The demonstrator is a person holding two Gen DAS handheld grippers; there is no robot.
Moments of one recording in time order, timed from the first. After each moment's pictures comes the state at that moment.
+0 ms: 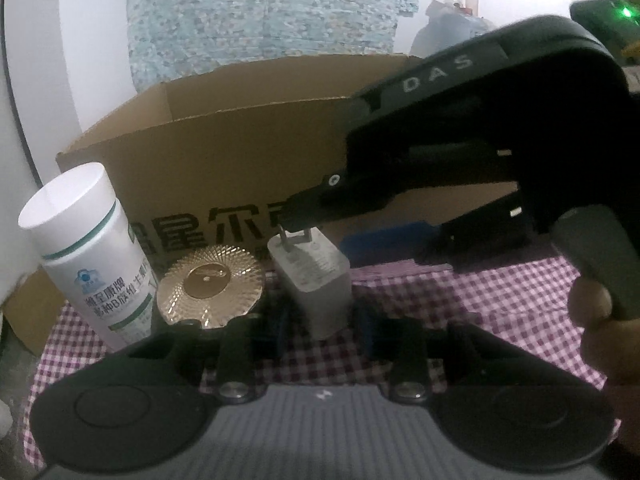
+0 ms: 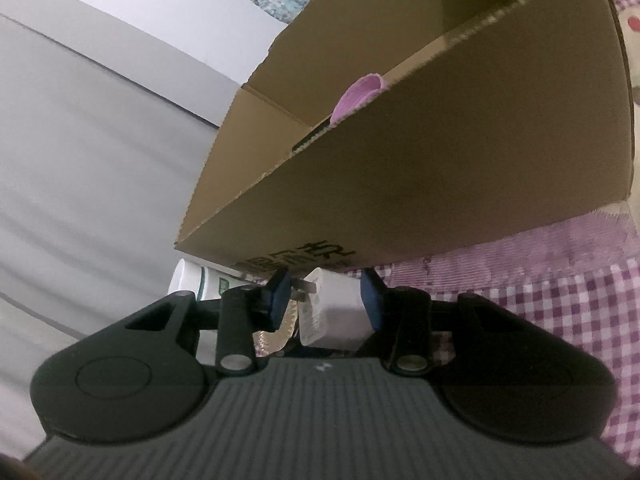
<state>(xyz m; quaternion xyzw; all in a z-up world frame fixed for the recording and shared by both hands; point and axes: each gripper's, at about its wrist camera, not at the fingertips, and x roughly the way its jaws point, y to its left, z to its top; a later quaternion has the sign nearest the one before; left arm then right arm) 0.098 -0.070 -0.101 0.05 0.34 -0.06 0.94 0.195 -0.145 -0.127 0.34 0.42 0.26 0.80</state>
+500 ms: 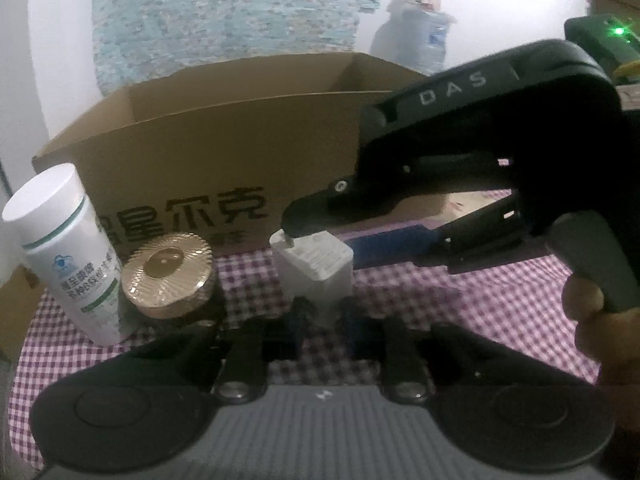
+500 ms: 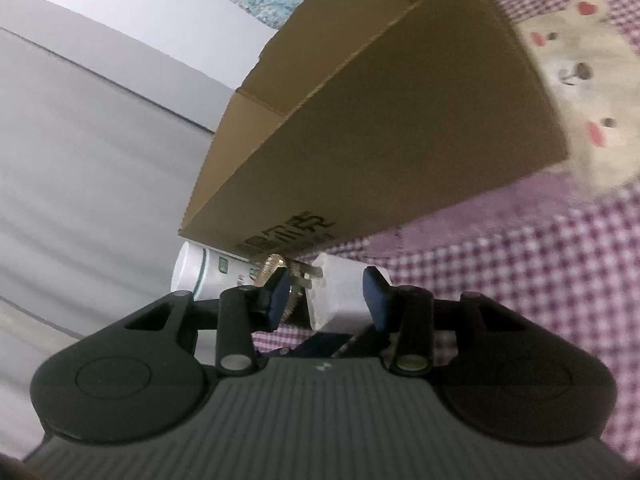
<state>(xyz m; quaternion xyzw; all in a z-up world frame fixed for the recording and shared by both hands) 0.070 -0.081 -0.096 0.06 0.35 -0.12 0.93 0.161 -0.172 -0.125 0.35 0.42 0.24 0.80</state>
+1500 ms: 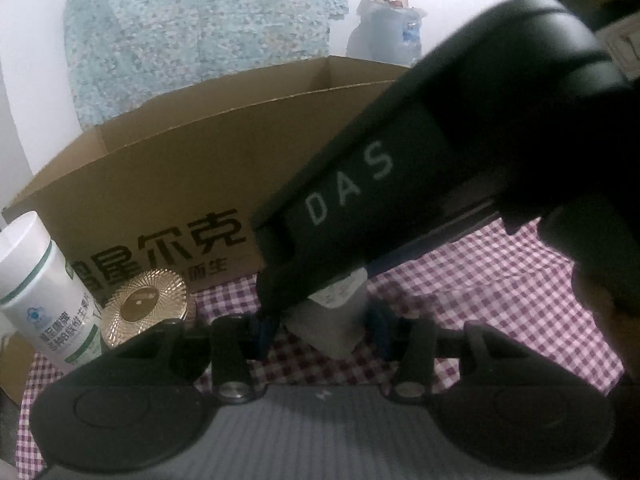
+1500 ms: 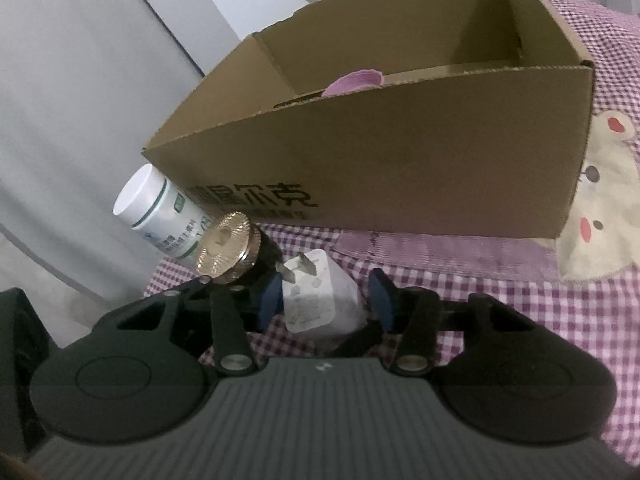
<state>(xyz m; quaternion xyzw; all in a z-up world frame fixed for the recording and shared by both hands) 0.096 -0.099 -0.109 0.12 0.32 -0.13 0.93 0.163 -0.132 -0.108 0.14 0.42 0.24 0.86</state>
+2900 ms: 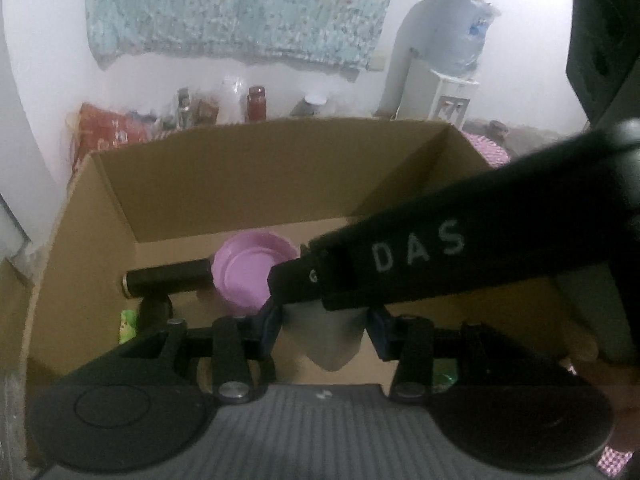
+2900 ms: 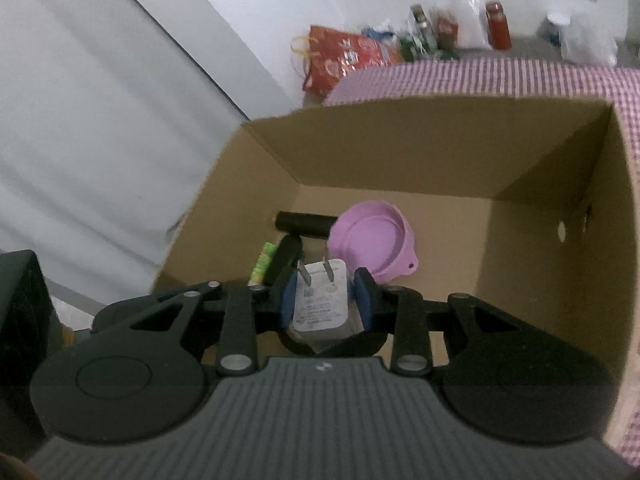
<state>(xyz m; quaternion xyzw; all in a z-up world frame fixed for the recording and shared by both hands) 0.278 -0.047 -0.035 0.01 0.43 -0.11 0.90 0.330 -0.127 -0.027 0.13 0.48 0.27 0.83</state>
